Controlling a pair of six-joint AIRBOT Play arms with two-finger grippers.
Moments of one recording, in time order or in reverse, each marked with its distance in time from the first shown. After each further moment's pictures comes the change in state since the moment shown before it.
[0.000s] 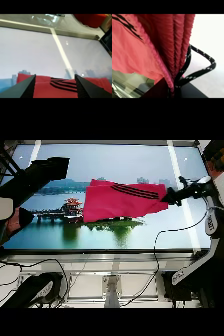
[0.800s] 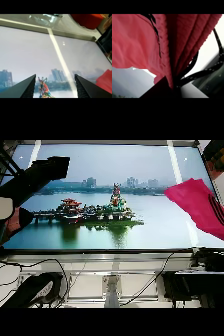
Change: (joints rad) left arm 0.000 0.000 0.000 -0.042 0.000 -0.003; right arm -0.914 0.178 0.003 -0.250 0.067 0.084
